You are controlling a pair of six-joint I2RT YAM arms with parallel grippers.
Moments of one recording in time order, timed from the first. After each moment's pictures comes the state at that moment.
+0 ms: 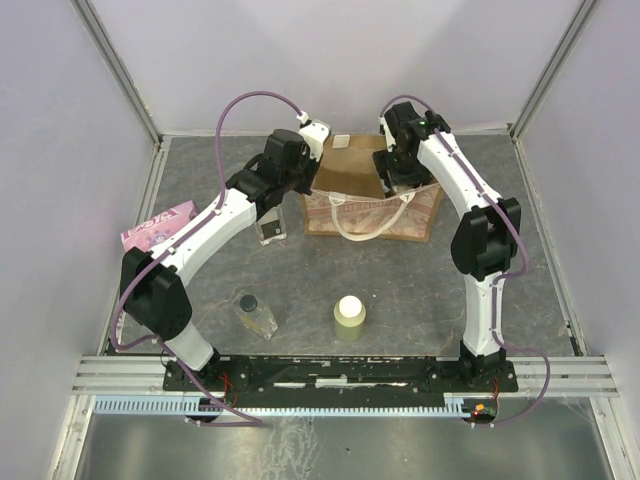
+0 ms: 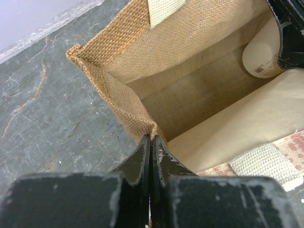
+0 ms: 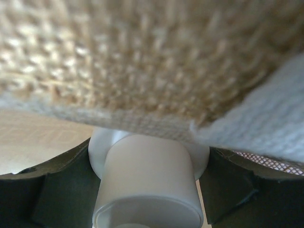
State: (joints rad) left arm -0.58 1.64 1.47 -0.36 -0.08 0.07; right arm 0.33 2.13 2.10 -1.18 0.08 0.07
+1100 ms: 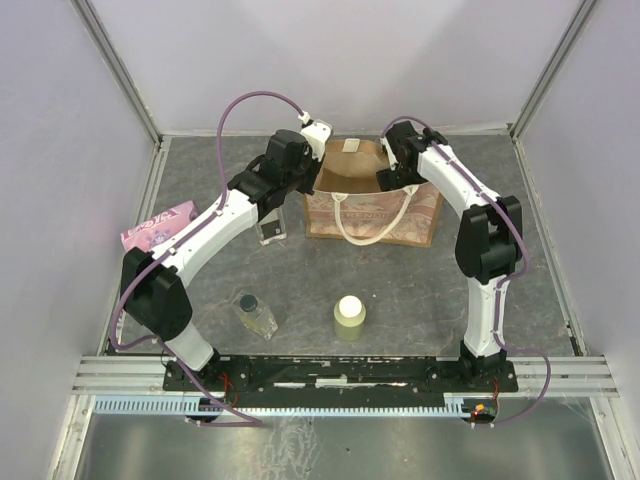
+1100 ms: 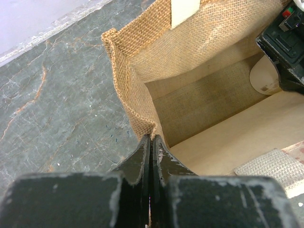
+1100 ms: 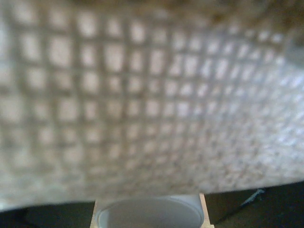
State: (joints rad) left arm -0.59 1.64 1.46 -0.34 -0.10 0.07; right arm 0.33 2.08 1.87 -1.10 0.12 0.04
